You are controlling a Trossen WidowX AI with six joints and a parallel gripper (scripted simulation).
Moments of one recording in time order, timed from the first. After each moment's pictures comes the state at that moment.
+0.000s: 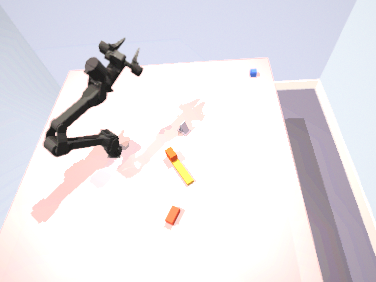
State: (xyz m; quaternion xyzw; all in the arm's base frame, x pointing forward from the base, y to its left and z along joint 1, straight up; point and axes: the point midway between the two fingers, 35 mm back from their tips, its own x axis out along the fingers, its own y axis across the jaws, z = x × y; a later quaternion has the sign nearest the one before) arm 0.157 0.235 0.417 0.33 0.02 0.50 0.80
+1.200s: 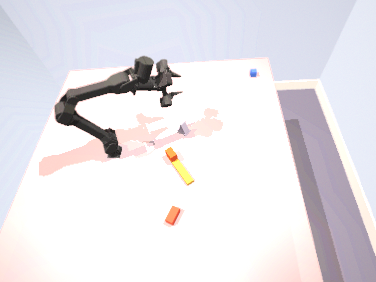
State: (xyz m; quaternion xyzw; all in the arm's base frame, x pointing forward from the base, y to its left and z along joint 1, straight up) arm 0.335 0.152 0.298 0.27 0.28 0.13 0.91
